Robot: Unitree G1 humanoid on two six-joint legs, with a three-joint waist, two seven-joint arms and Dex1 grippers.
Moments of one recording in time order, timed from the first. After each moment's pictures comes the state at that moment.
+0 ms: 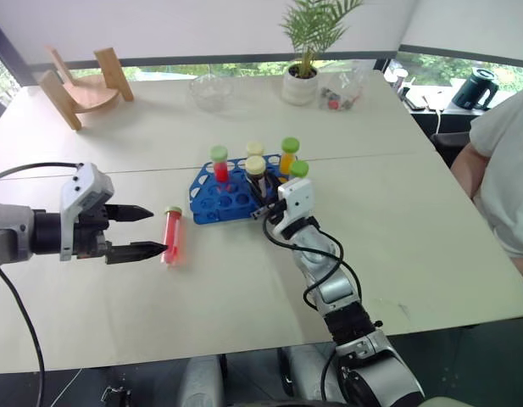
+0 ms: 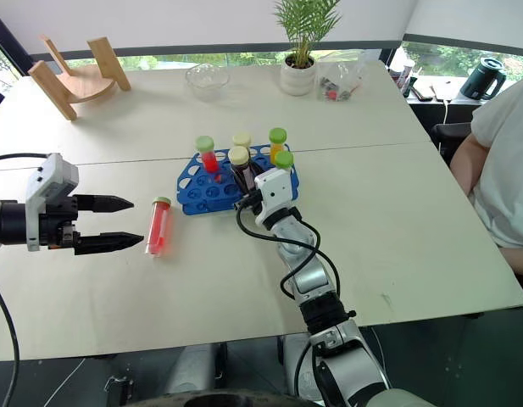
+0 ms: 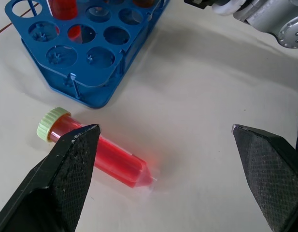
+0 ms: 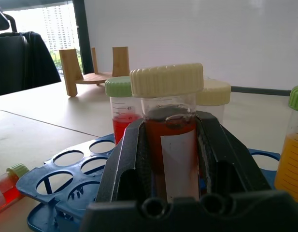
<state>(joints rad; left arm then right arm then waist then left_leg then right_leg) -0.16 1.15 0.30 -0.32 -0.73 0.85 -1.13 -0.43 0.04 0.22 0.24 -0.04 -0.23 0.20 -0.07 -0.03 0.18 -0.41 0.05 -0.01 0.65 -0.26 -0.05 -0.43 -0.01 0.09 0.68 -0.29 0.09</state>
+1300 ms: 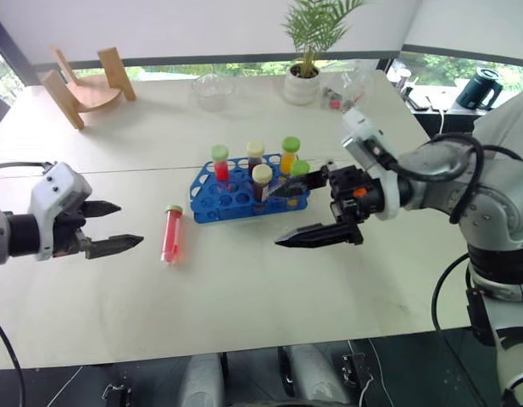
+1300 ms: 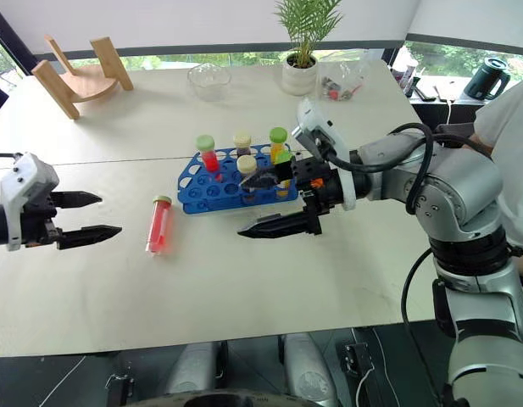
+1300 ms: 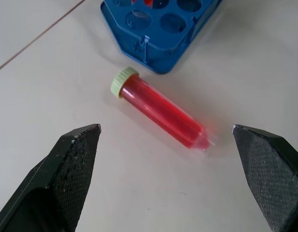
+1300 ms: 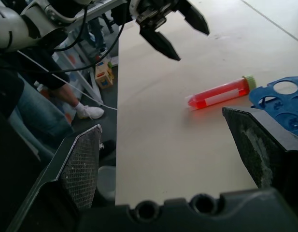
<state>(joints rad) -0.08 1.17 0.40 -0.29 -0.60 0.81 -1.05 -0.84 -0.75 0.11 -0.36 0.86 1.05 1.13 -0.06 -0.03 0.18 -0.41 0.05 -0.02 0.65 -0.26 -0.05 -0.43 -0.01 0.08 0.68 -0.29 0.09</state>
